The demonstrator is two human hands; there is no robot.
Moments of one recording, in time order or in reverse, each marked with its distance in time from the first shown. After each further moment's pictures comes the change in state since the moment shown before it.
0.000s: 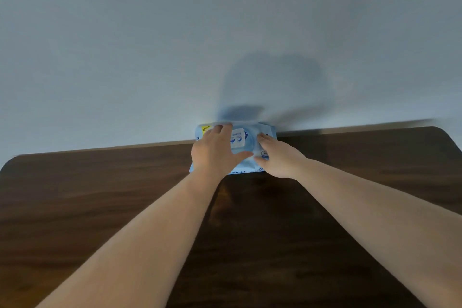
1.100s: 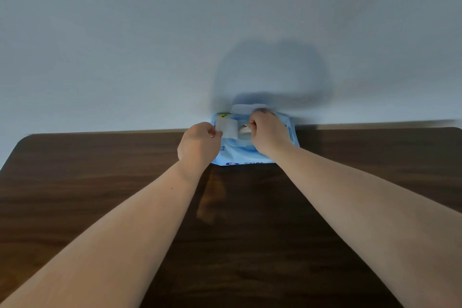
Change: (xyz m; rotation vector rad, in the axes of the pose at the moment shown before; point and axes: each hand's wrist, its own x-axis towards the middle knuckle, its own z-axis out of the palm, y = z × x) left_hand 0.000 -0.066 -0.006 -0.359 -0.039 -0.352; right_hand 0.043 -0.058 0.015 0.075 0.419 0.005
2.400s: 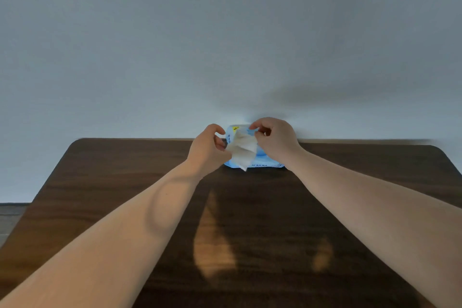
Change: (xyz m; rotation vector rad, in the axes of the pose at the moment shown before) left_hand -0.079 0.007 -0.075 -0.268 -0.047 0.174; right_hand -0.070 -0.064 -0.080 0.346 0.034 0.029
